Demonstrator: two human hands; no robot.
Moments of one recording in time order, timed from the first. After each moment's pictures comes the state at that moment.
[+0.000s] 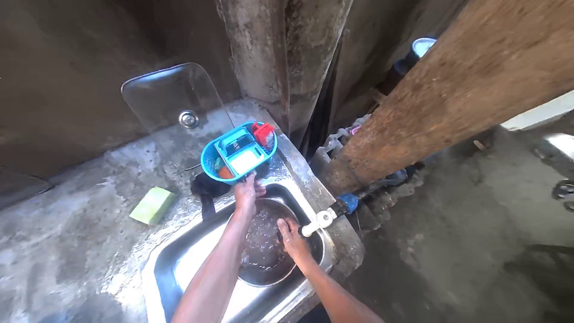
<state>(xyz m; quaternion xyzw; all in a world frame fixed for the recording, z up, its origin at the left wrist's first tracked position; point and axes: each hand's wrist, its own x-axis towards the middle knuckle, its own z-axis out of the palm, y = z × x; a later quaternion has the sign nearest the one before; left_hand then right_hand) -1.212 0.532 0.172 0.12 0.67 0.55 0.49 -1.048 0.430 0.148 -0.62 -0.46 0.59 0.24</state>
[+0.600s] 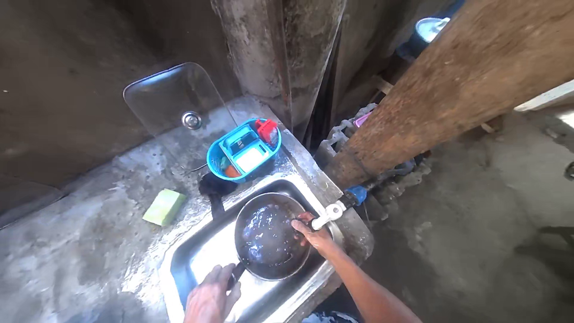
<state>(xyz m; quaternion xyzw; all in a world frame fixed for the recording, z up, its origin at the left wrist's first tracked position) -1.278 0.289 0.247 0.63 0.74 -0.02 0.25 -1.008 0.440 0.144 -0.57 -0.41 0.68 0.21</state>
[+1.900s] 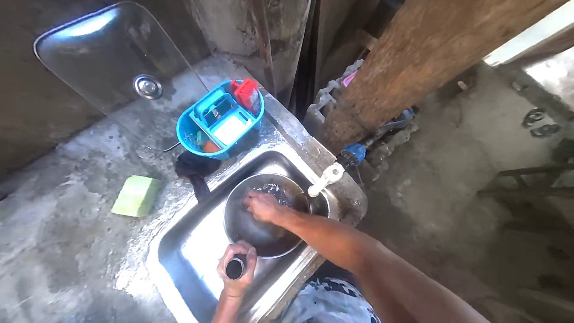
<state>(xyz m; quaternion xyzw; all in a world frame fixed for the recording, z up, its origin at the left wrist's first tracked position) -1.236 0.278 0.111 0.51 0.49 0.64 0.30 -1.129 0.443 0.100 -0.37 -0.83 0.41 -0.10</state>
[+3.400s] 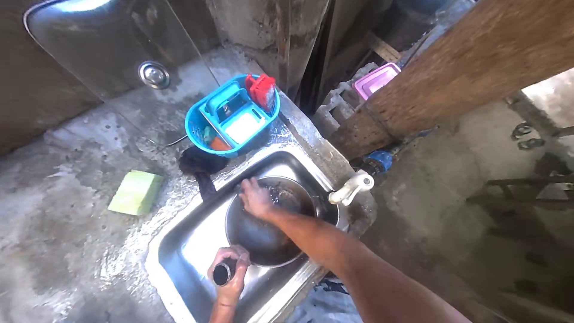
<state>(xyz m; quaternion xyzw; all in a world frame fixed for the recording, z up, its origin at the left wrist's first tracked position) -1.264 0.274 0.105 0.41 0.49 0.67 0.38 -1.182 0.463 0.093 -0.54 -0.74 0.40 -0.03</state>
